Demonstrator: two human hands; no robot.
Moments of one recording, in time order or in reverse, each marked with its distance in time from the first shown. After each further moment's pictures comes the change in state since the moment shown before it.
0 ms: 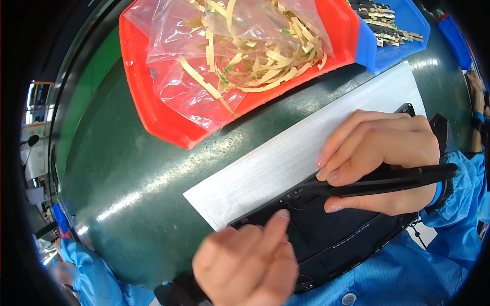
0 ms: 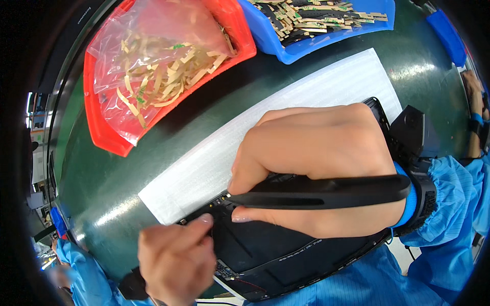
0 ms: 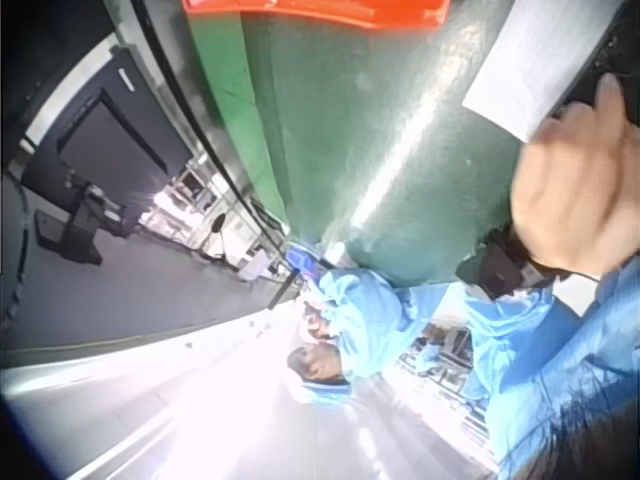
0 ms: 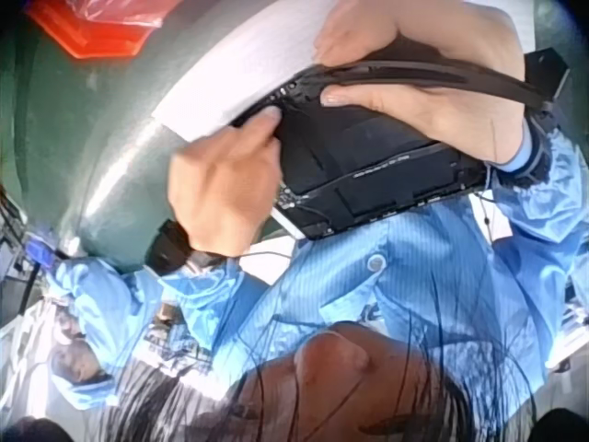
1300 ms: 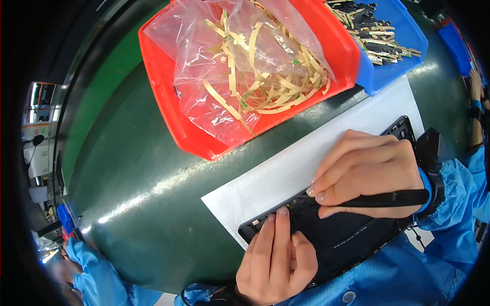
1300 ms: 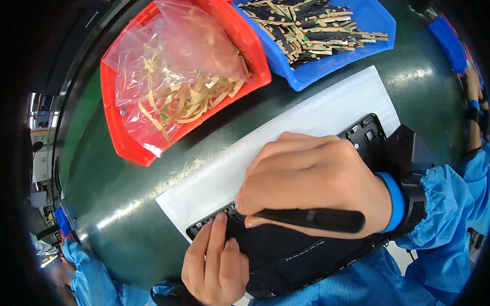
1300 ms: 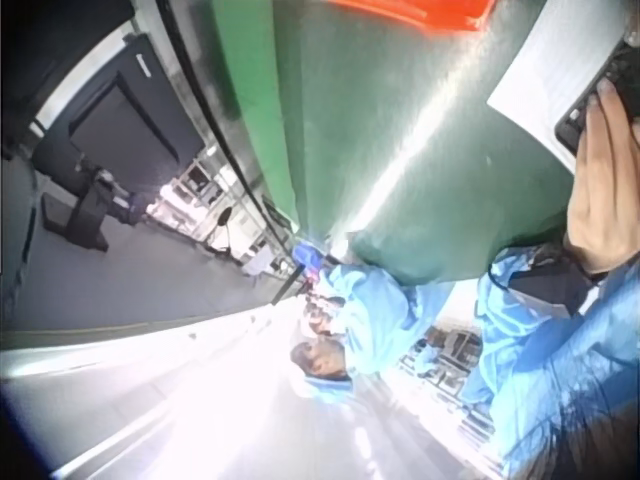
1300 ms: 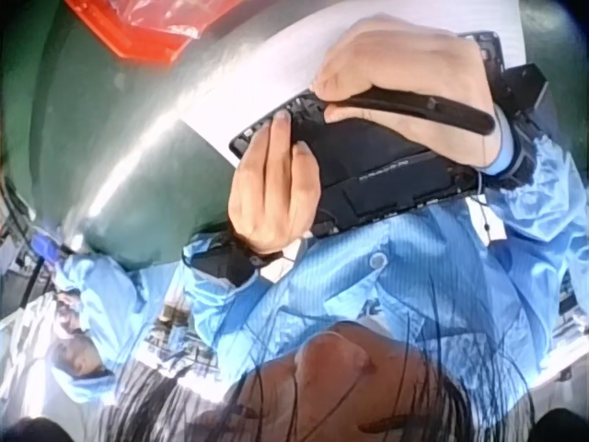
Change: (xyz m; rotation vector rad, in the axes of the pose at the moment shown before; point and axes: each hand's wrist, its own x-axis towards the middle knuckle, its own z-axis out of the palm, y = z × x) left_hand -0.014 0.016 0.044 0.284 0.111 0.062; right_hand -0.004 0.006 0.006 -0.004 0.053 -0.079
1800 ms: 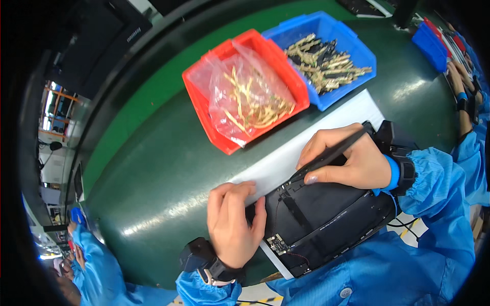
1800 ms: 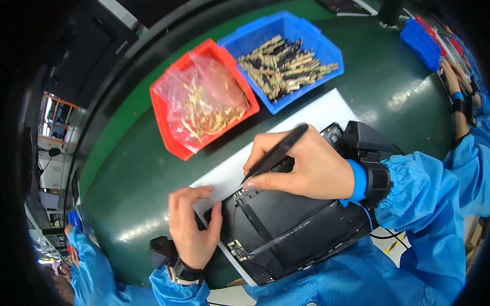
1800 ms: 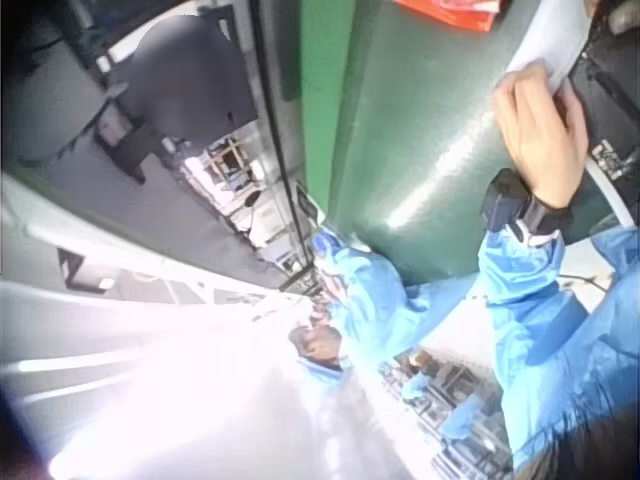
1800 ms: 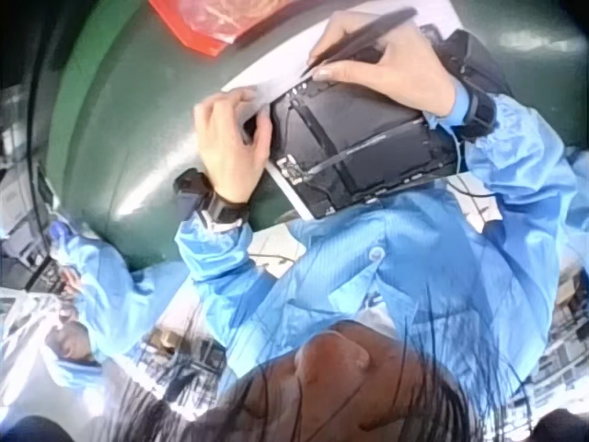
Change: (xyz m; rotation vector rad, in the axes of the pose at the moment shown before) left_hand 0.020 -0.040 -0.021 -0.297 0.062 -0.281; right_hand -0.001 -0.011 -0.004 0.184 0.120 0.163
